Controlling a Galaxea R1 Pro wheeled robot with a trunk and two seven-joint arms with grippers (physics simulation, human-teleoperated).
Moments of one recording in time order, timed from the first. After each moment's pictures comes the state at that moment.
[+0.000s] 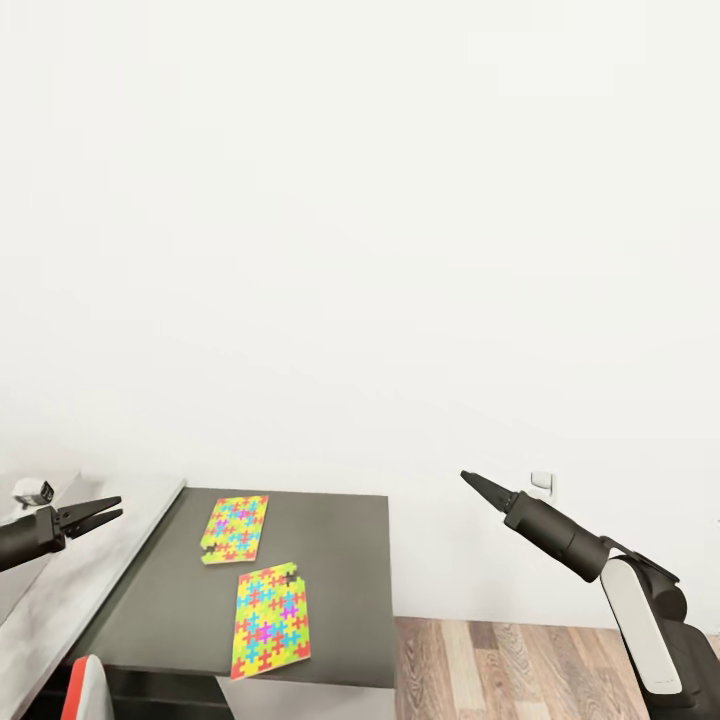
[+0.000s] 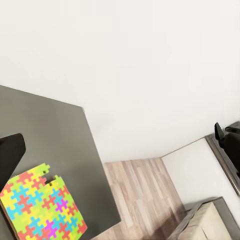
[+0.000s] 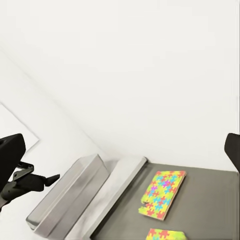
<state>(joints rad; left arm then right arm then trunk) -0.51 0.54 0.53 -0.89 0.05 0.86 -1.57 -0.30 -0.14 -0.21 -1.49 -0.67 0.67 0.85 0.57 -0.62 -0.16</state>
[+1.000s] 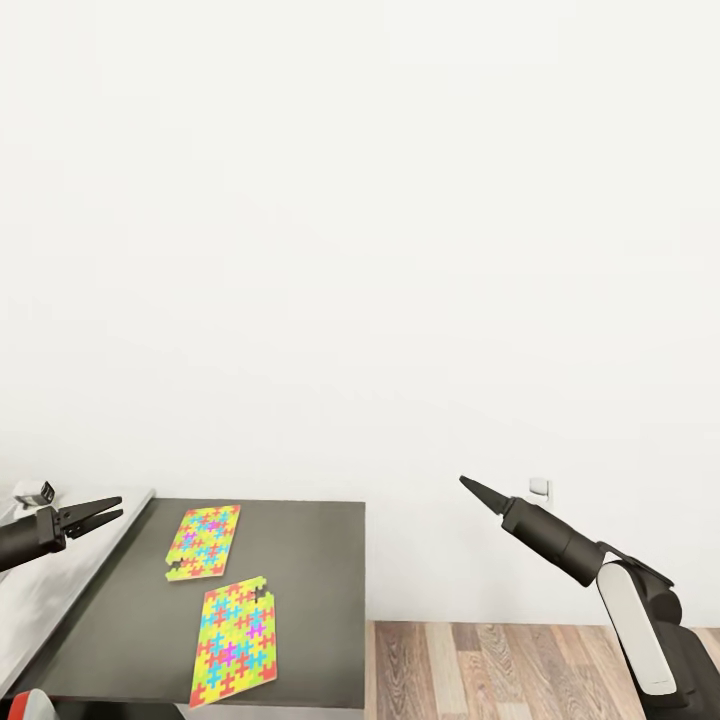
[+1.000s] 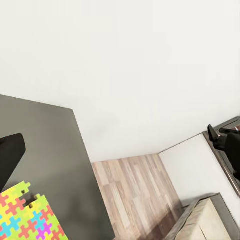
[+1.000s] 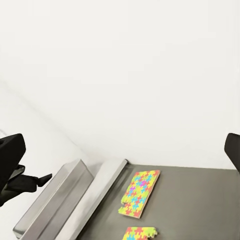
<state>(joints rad) -0.51 0.54 0.53 -0.89 0.05 0.86 -1.57 -0.30 -0.14 -0.21 -1.44 -0.66 0.67 0.83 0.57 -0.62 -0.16</state>
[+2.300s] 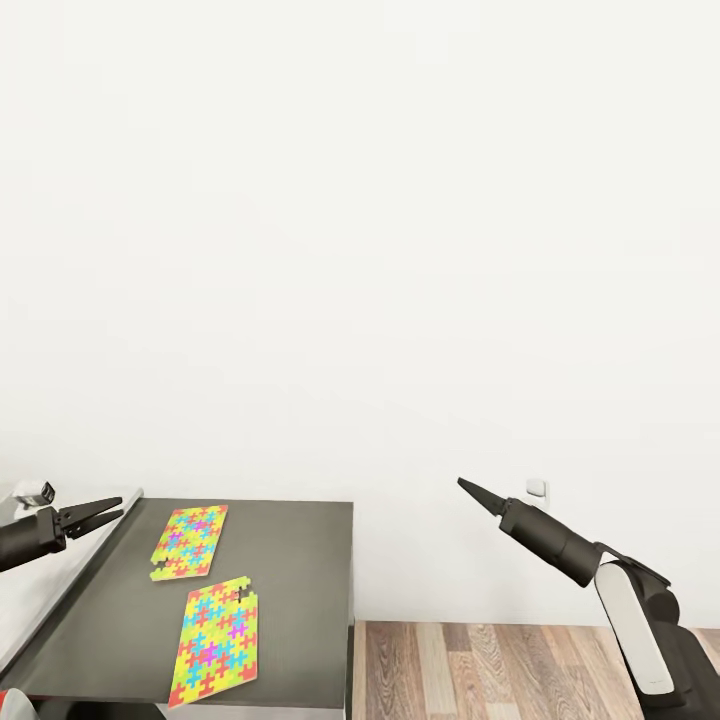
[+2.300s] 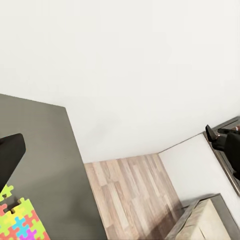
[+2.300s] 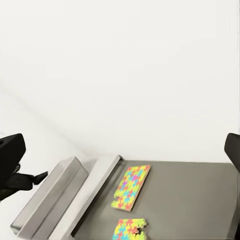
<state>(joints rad) -0.51 0.54 0.53 -0.89 0.05 0.86 -1.57 -0.30 -0.13 -0.21 -1.43 -0.65 0.68 0.81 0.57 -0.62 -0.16</state>
